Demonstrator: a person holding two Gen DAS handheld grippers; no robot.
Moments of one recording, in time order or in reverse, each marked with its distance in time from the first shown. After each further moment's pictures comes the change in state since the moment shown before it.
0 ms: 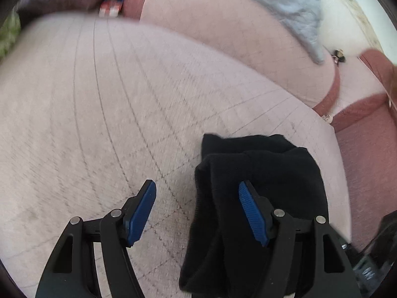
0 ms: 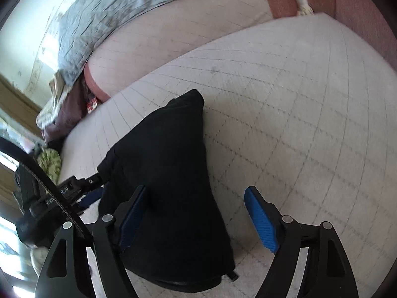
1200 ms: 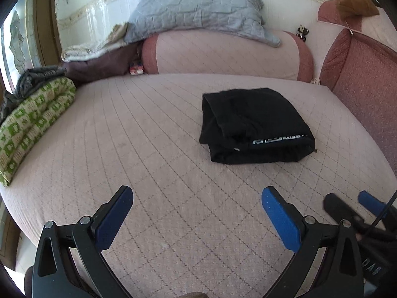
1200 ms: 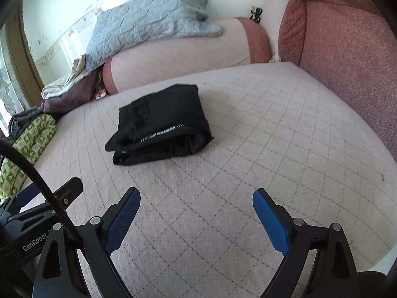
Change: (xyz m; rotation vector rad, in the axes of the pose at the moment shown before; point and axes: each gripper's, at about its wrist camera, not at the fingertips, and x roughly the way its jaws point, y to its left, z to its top) left arm -0.137 -0.031 -0.186 0.267 -0.244 0.267; right arm -0.115 0.023 -0.175 -0.225 -0.212 -0.196
